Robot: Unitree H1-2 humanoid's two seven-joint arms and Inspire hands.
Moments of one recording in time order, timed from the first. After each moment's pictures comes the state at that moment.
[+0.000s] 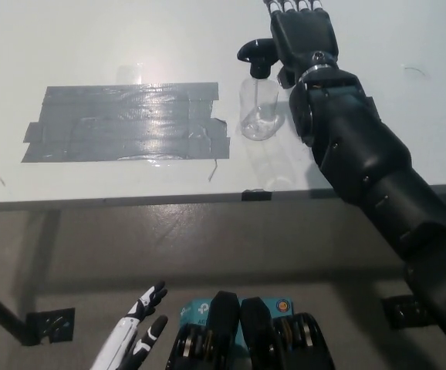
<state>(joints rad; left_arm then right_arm) 0.10 0.20 -0.17 0.00 0.26 -0.16 -0.09 -1.18 -0.10 0.49 0.92 -0.95 0.34 -0.01</state>
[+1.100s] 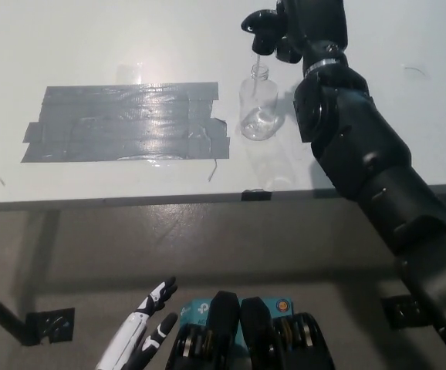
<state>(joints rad) 0.07 0.20 -0.19 -0.01 0.26 -0.16 -0.10 -1.20 -0.07 0.36 1.01 -0.78 0.20 -0.34</state>
